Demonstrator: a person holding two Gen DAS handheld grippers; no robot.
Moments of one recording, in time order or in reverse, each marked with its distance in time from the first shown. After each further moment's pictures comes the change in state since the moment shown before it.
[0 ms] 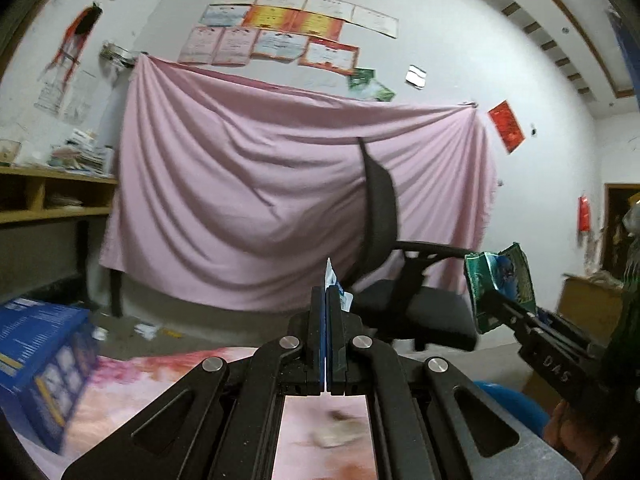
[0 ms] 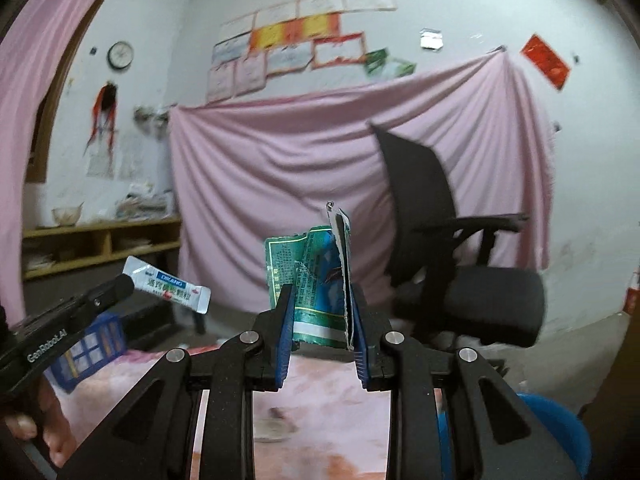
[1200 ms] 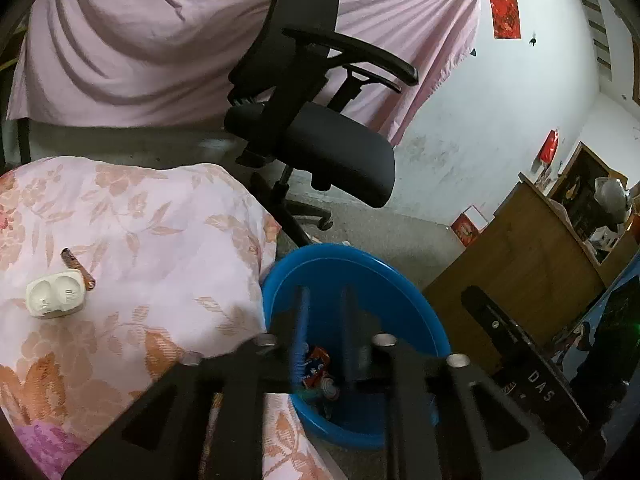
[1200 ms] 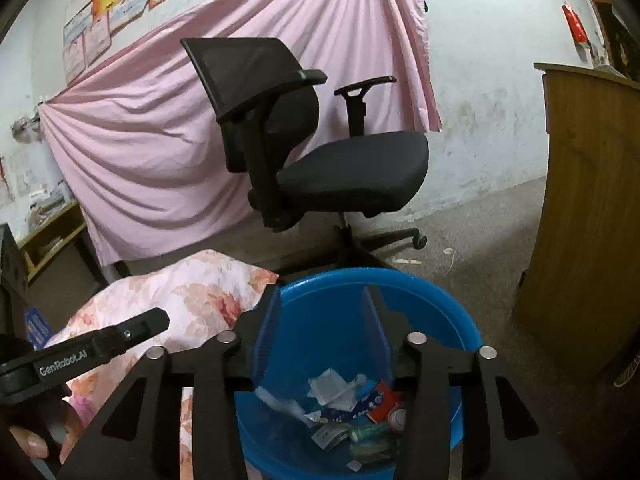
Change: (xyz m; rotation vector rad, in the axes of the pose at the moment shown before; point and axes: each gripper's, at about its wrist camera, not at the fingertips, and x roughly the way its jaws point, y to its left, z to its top) left arm 0.137 -0.150 -0.062 -0.169 0.651 -0.230; right arm -0.023 -0.187 -0.063 0.306 0.378 -0.273
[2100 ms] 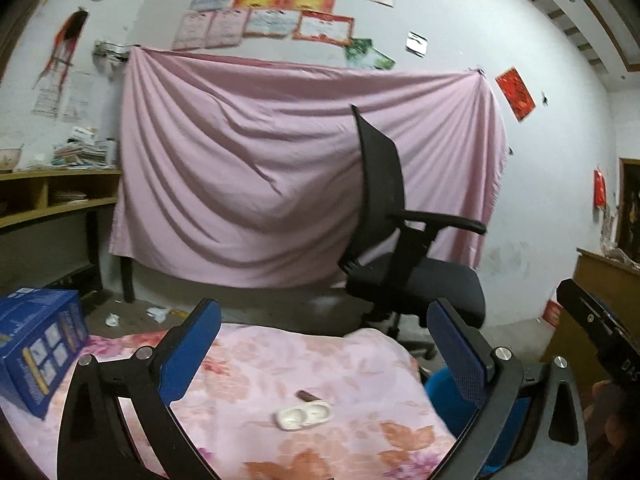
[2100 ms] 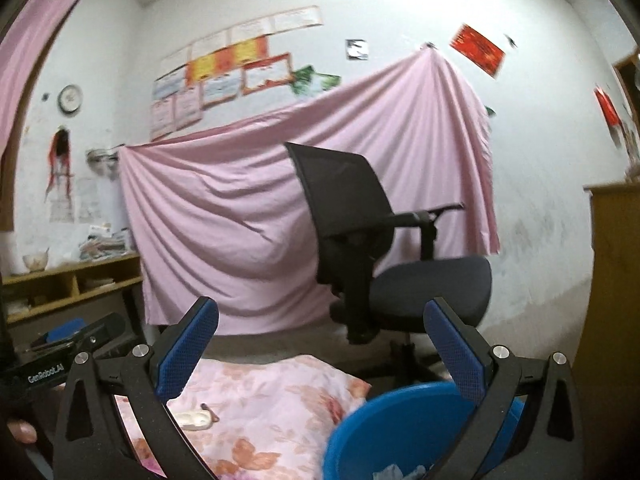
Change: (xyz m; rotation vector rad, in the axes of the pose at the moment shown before) left arm -0.156 0.069 -0.020 0.160 -0.574 0.348; right arm -0.061 0.101 0.013 -0.160 -0.430 0.191
